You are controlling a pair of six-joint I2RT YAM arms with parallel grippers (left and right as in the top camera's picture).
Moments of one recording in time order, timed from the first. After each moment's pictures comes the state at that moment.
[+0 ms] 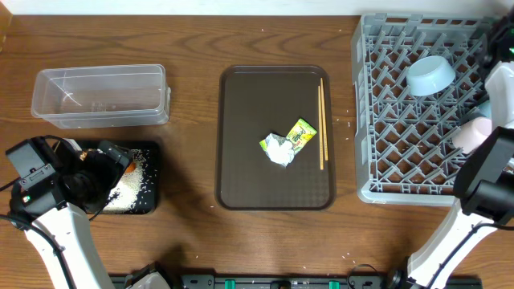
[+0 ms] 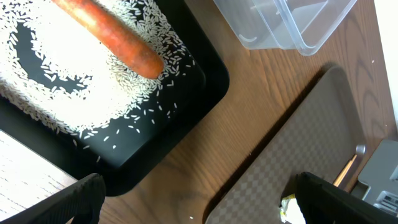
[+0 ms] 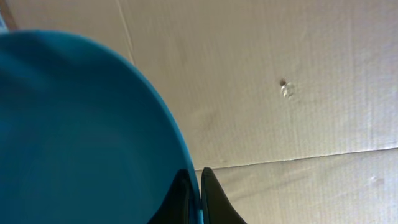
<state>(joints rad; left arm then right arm) 0.62 1.12 0.96 -1.00 0.41 -0.41 -0.36 2.15 1.83 0.10 1.04 -1.06</state>
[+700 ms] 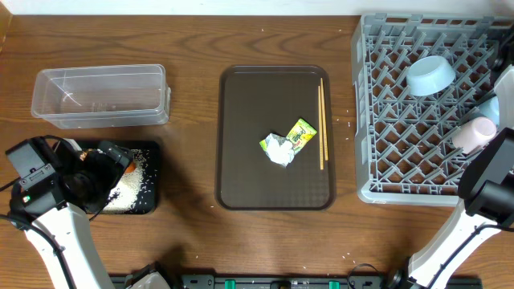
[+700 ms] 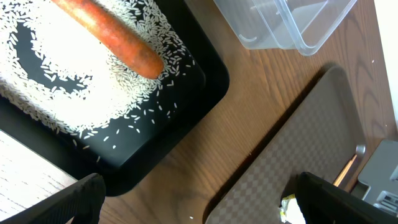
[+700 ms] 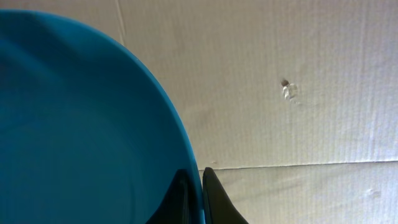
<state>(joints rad) 0.62 1.12 0.96 -1.00 0.41 -0.41 -0.40 2.15 1.82 0.12 1.01 -1.16</state>
